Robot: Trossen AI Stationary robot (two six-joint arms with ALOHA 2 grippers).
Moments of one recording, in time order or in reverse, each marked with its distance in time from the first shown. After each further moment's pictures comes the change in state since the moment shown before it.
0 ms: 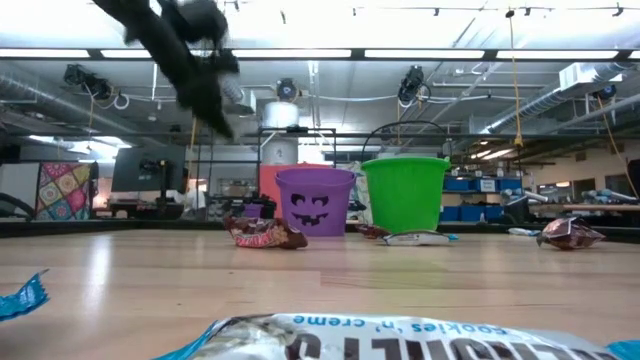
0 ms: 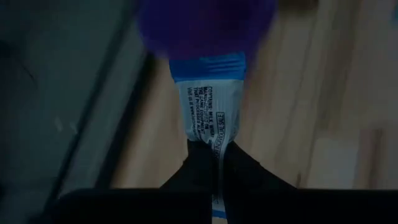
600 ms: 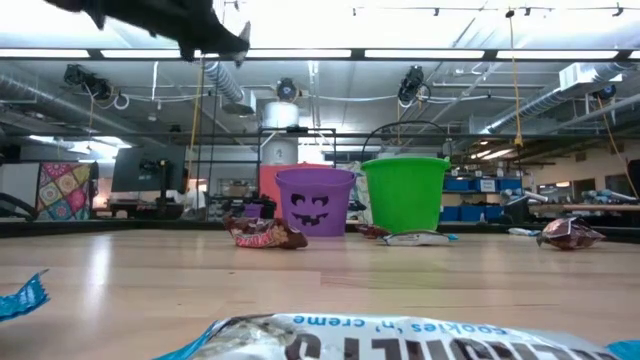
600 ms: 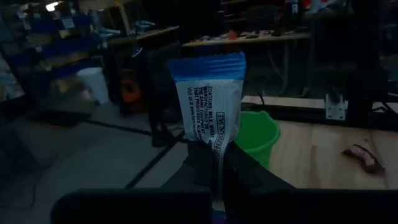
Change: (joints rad) left arm -0.095 -0.290 -0.200 0.618 0.004 -0.186; right arm 0.019 -0.179 -0.073 -0.354 0.394 0.202
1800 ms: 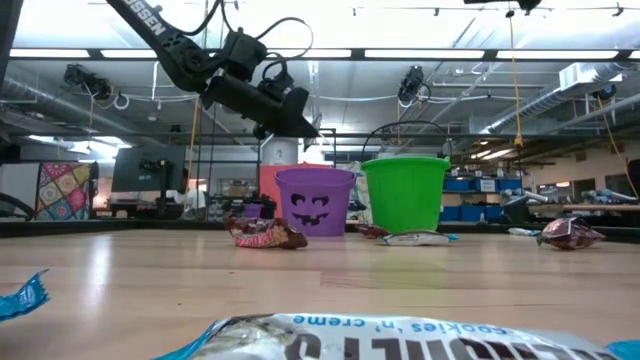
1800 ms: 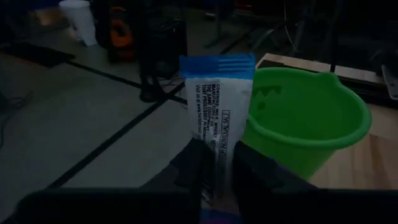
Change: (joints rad) left arm 0.177 0.772 0.261 0.309 0.138 -0.109; right arm 0.051 -0.294 -0.306 0.212 0.063 0.033
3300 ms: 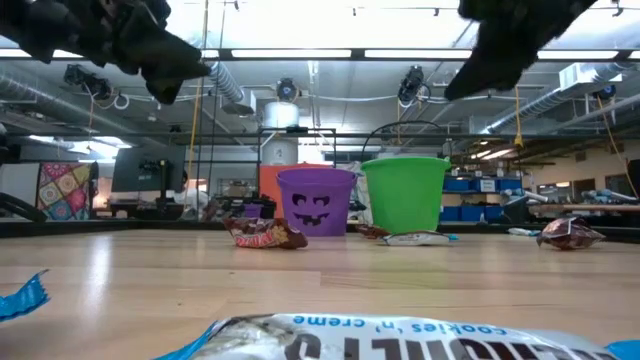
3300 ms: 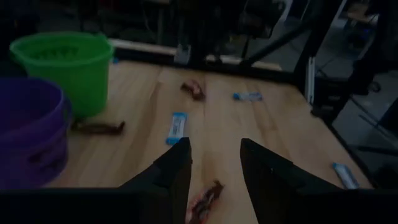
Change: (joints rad) left arm -0.532 -1.003 -0.578 -0.366 0.048 -0.179; right arm -0.016 0.309 -0.208 0.130 -0.275 0.291
